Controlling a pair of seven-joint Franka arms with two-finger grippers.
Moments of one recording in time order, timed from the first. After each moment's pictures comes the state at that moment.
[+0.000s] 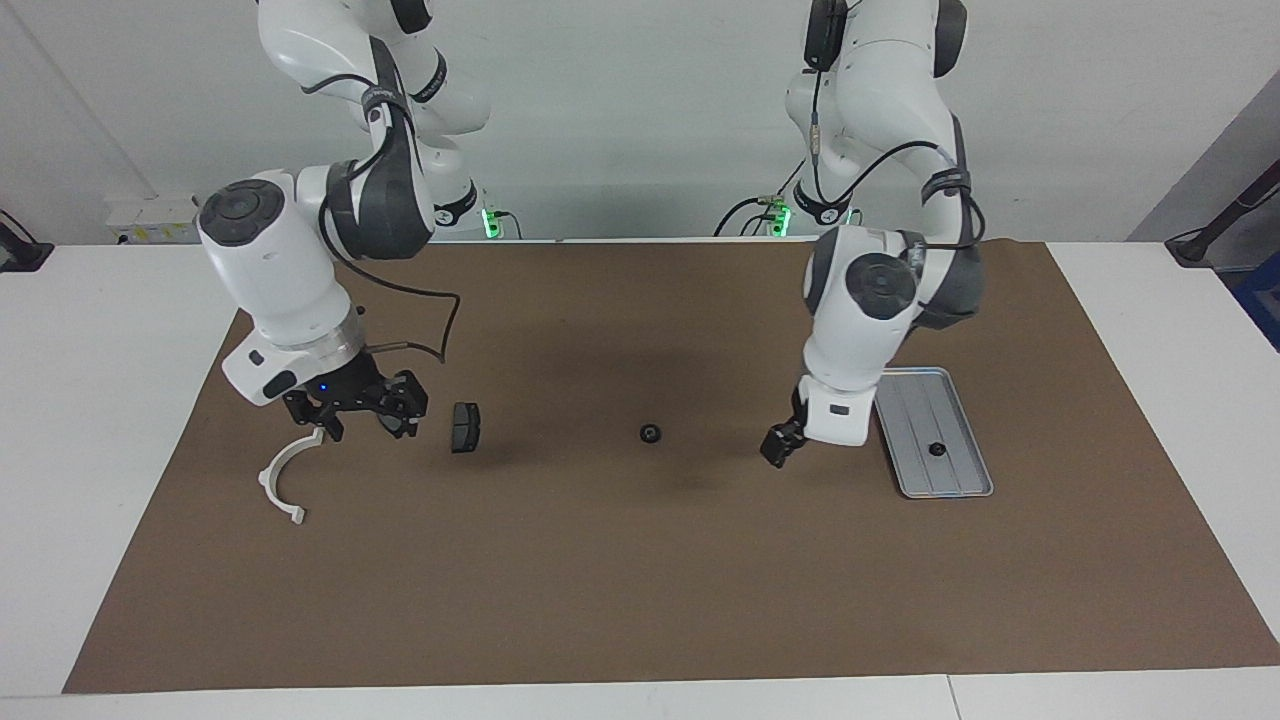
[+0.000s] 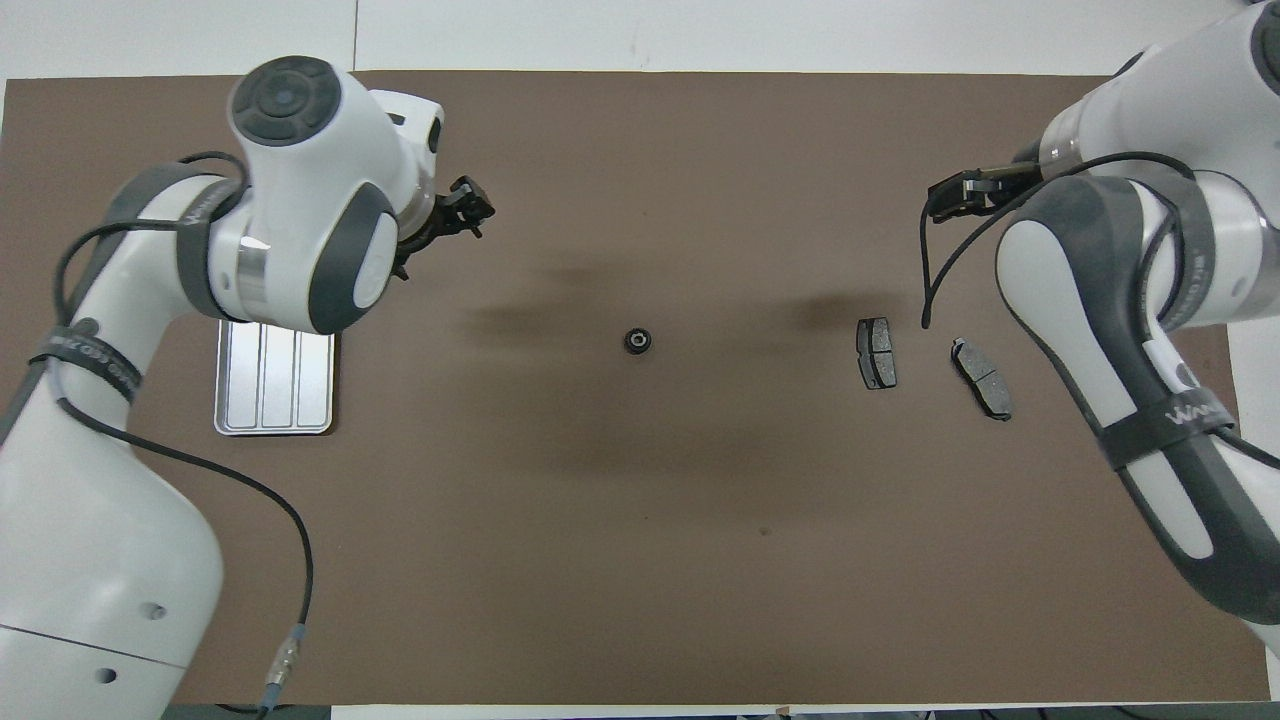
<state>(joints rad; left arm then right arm) -0.43 0.43 0.17 -1.55 -0.09 1.97 -0.67 0.05 0.33 0.06 -1.56 -0.02 1.99 0.12</state>
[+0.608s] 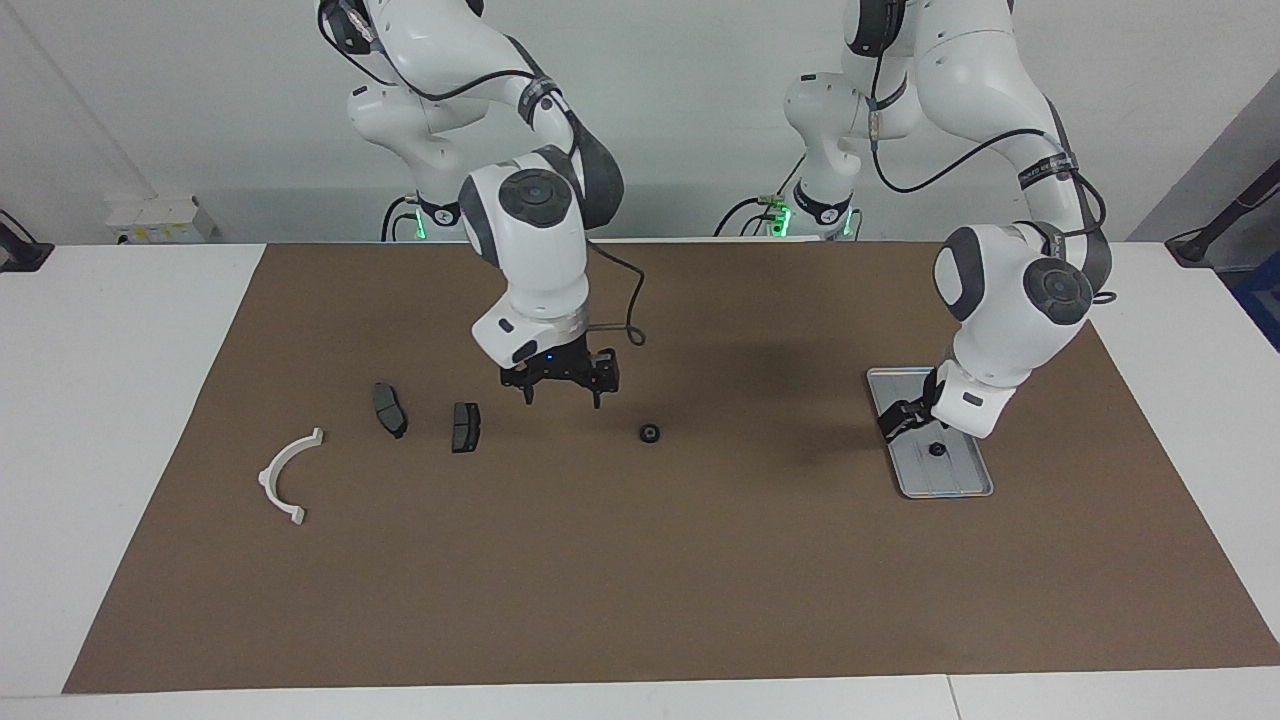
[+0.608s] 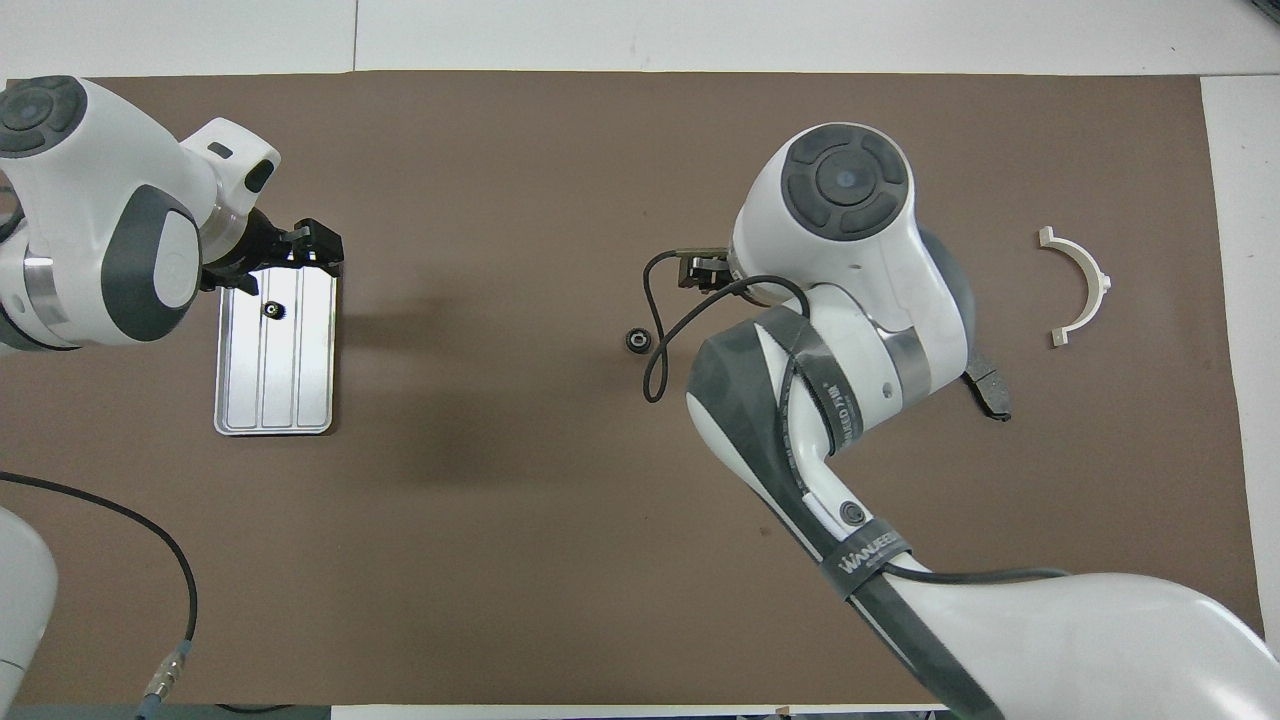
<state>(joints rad) -0.23 0.36 0.17 -1.69 -0.09 1.99 -0.17 0.41 0.35 0.07 -1.60 -0.06 1.99 0.61</state>
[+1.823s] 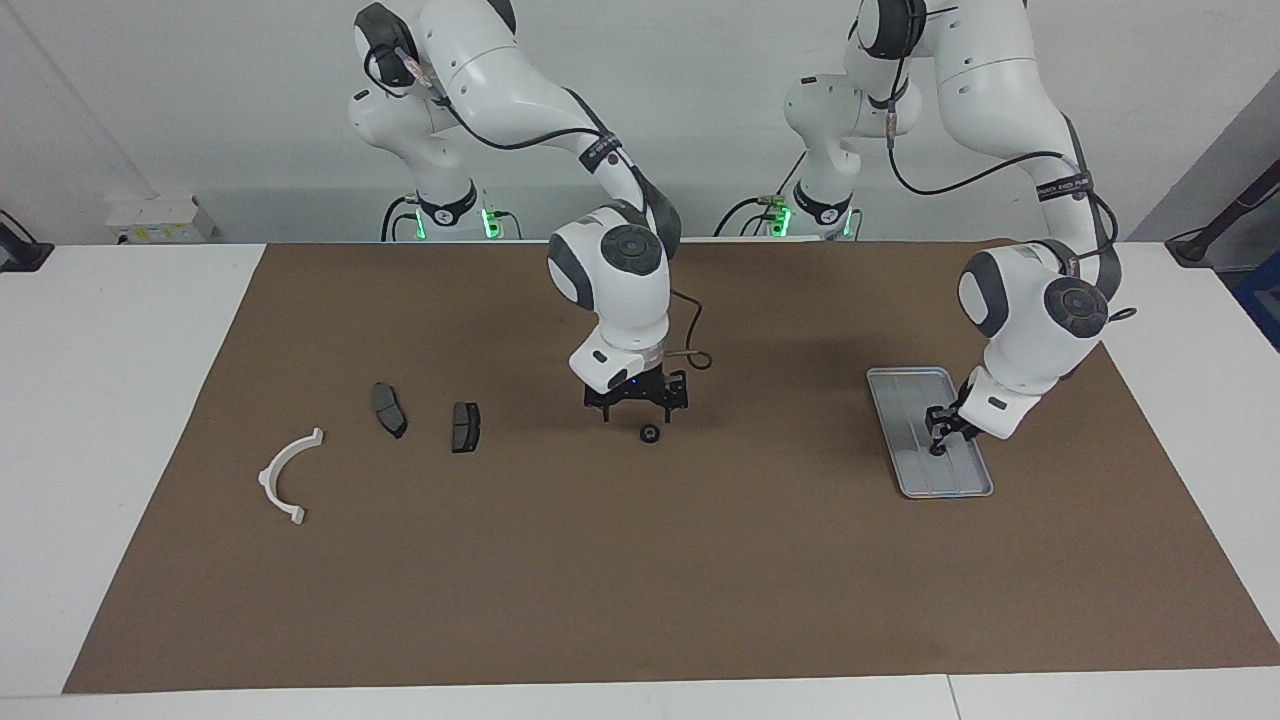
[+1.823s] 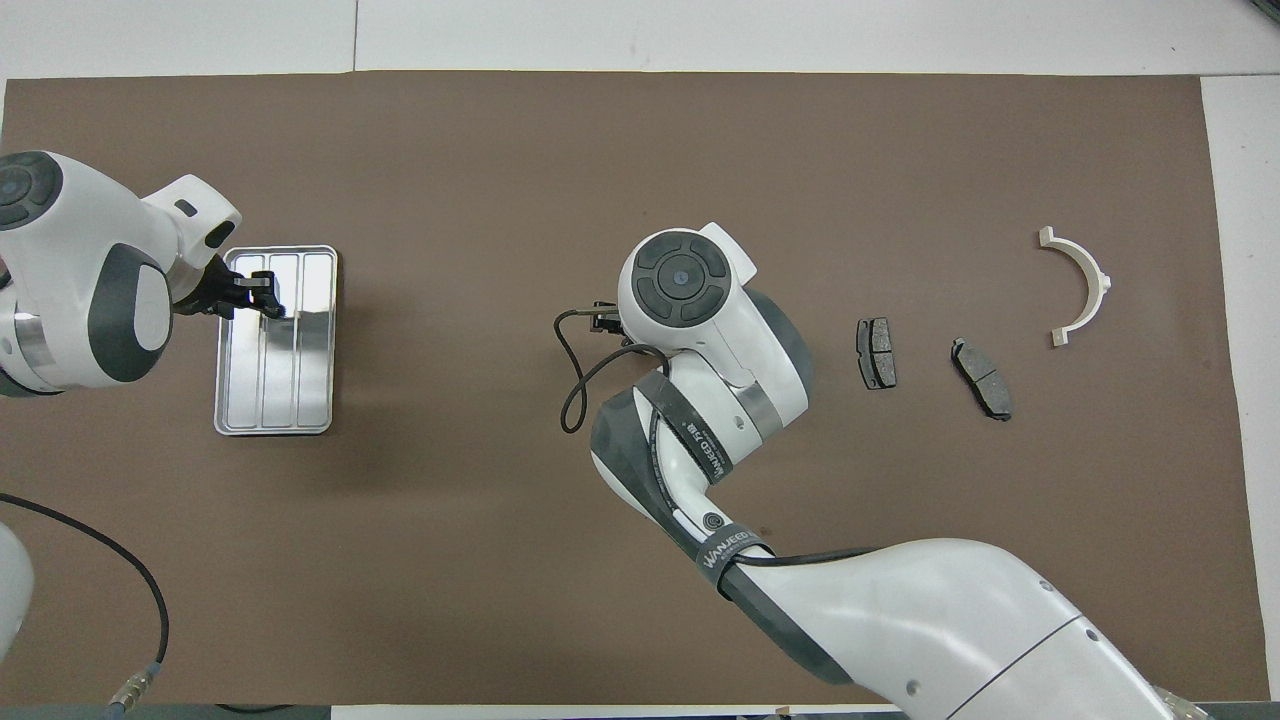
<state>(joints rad) -0.15 0.36 0.18 -1.86 -0.01 2.18 0.00 0.52 0.51 0.06 -1.62 -0.06 2.20 0.69</state>
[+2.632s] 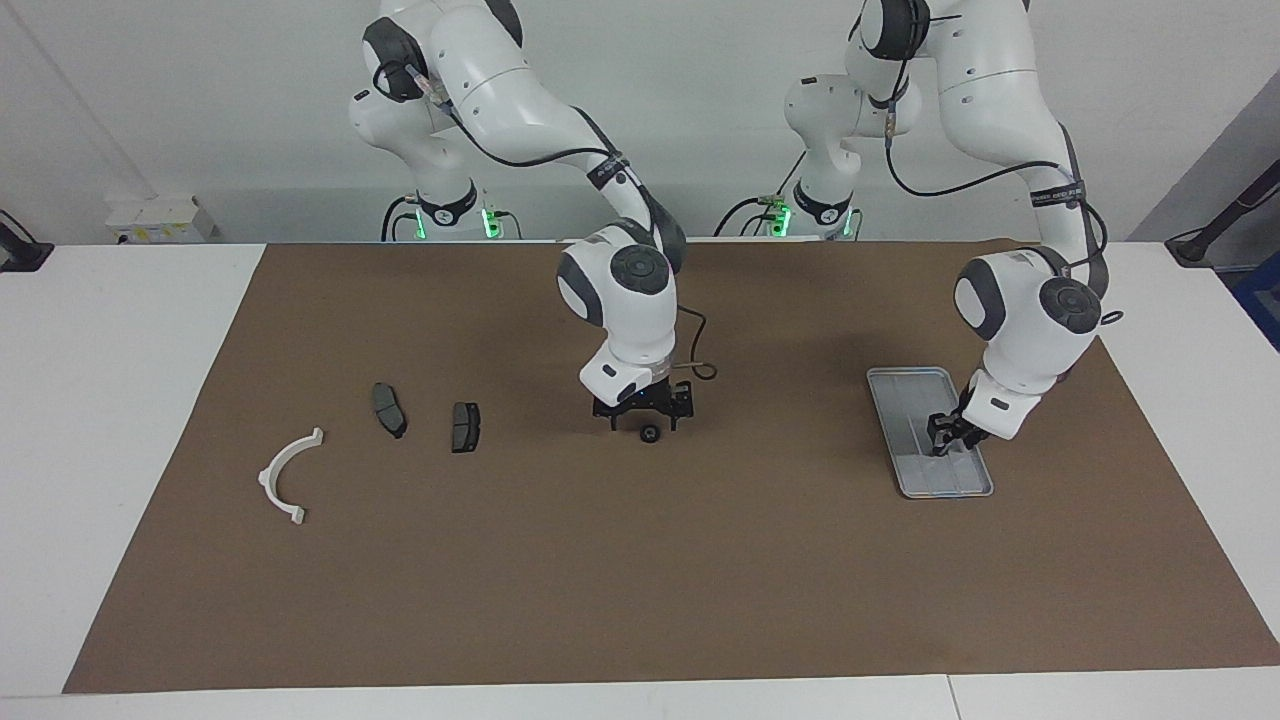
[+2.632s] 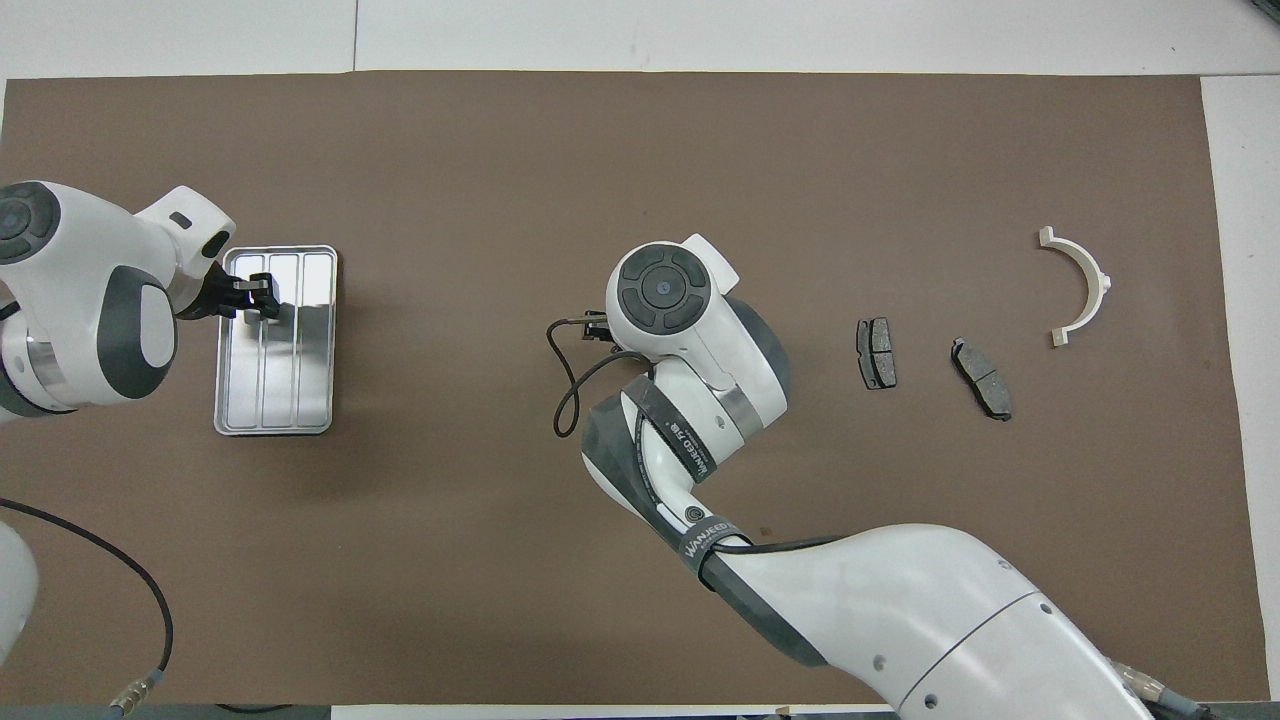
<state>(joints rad) -0.13 0.36 0.18 -1.92 -0.04 2.31 0.00 0.54 0.56 0.06 -1.61 -0.06 2.24 0.69</state>
